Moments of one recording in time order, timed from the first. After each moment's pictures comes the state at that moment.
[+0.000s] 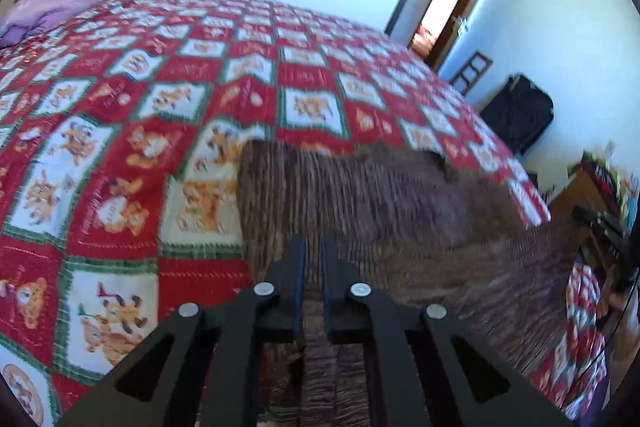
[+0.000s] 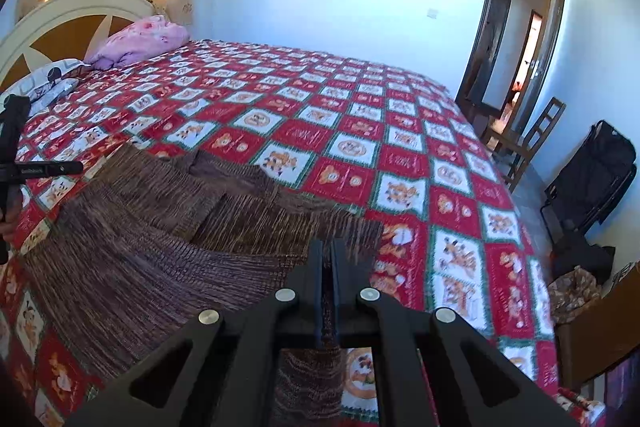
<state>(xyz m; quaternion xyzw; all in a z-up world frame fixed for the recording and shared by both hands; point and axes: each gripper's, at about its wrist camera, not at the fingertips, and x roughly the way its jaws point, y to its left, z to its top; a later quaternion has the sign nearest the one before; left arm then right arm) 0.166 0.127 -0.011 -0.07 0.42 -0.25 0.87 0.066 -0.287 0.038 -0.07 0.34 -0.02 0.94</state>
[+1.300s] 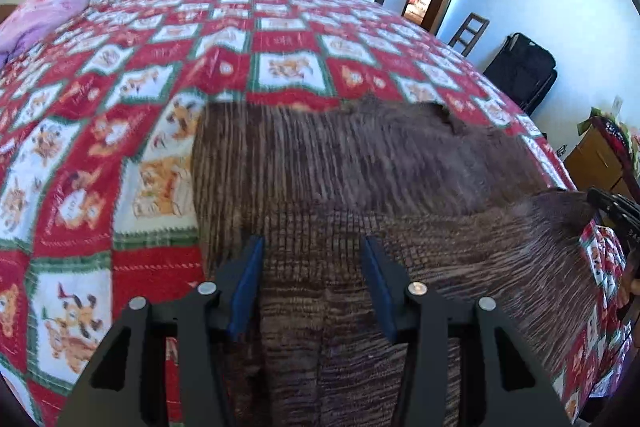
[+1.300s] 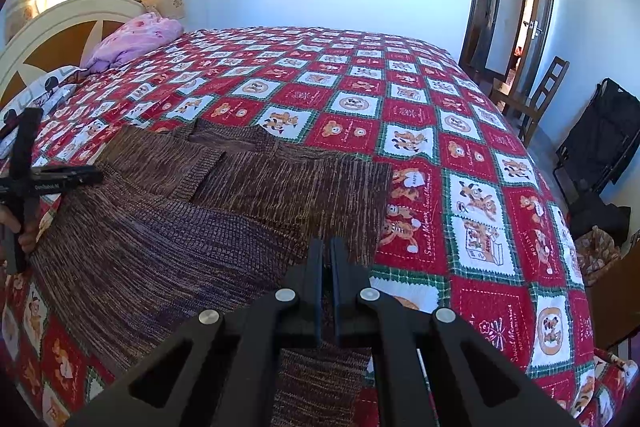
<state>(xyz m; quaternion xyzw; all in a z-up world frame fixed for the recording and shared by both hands) 0.166 0.091 -0.037 -0.01 0.43 -0.25 0.87 0.050 -0.300 0.001 -0.02 0.37 -0.02 0.93</state>
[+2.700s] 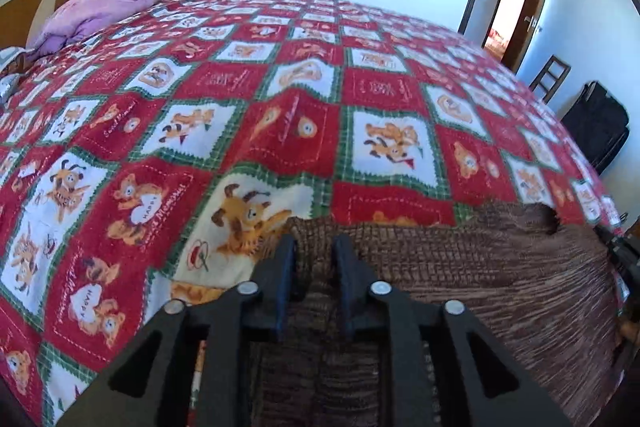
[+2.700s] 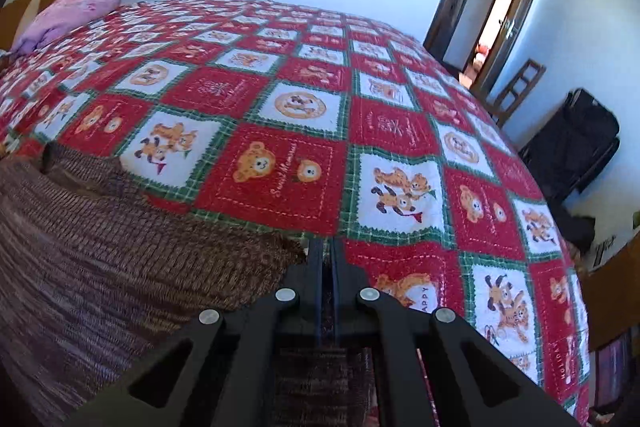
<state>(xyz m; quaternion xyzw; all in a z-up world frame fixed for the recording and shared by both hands) 0.262 0.080 -0.040 -0.03 0.42 -0.10 0.90 0.226 -0.325 -0.056 -0.07 0.40 -0.12 0.90</state>
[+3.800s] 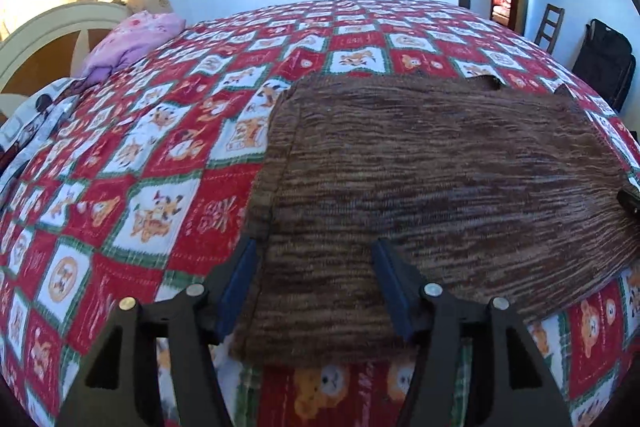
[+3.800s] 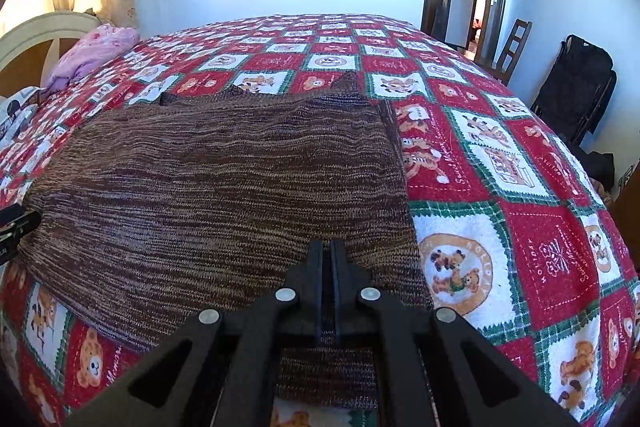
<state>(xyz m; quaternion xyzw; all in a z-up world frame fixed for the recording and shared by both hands) 0.090 0.067 -0.035 0.07 0.39 -0.03 0.92 0.047 -0.275 -0.064 0.03 0.37 -0.09 0.92</state>
